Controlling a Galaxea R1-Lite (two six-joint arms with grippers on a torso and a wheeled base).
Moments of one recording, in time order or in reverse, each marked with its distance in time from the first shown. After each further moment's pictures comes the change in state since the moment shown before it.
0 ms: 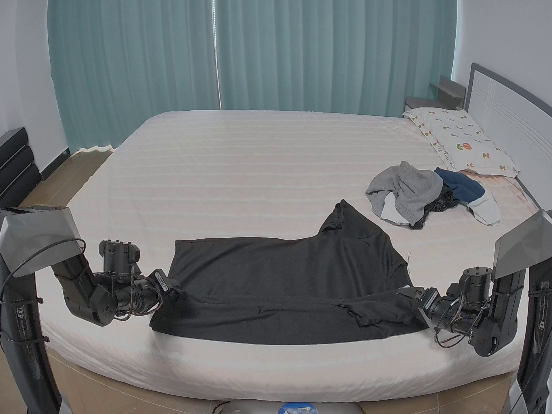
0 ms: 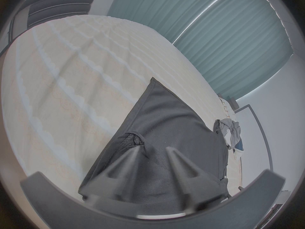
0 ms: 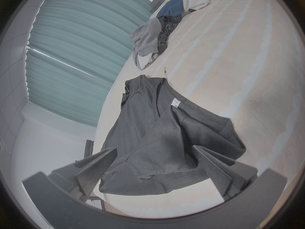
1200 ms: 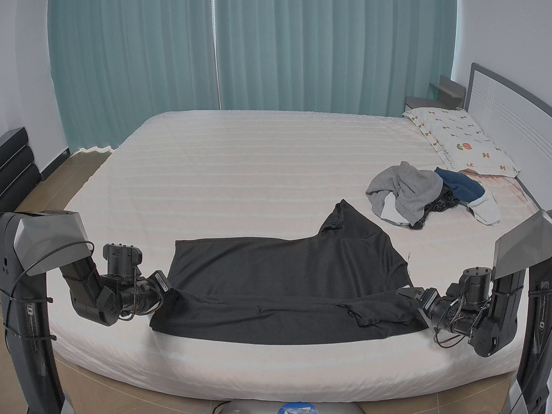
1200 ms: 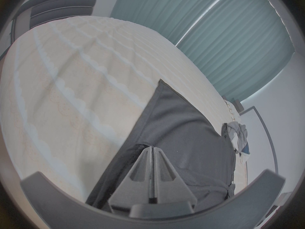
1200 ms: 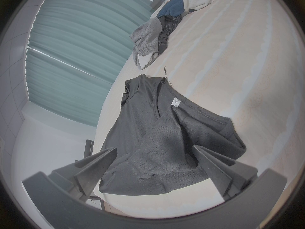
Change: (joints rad) left arm 0.019 0.085 -0.049 -0.037 0.040 0.011; right arm 0.002 0.000 0.000 0.000 -0.001 -0.001
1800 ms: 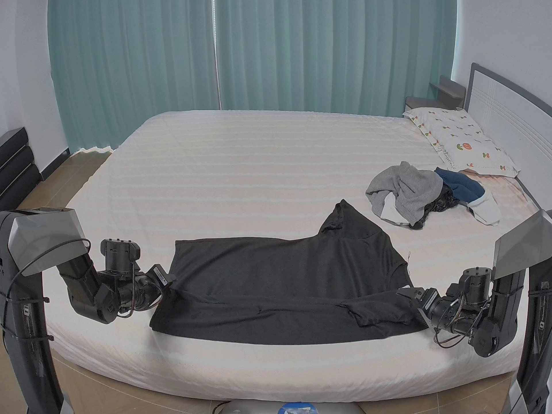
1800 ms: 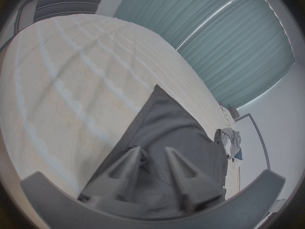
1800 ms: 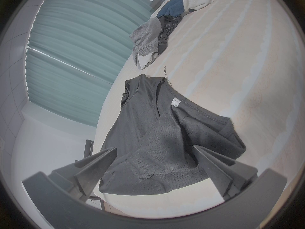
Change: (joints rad) left arm -0.003 -0.030 -0.001 -0.007 -0.020 -0.062; right arm 0.000 0.000 0.001 0.000 0.000 0.000
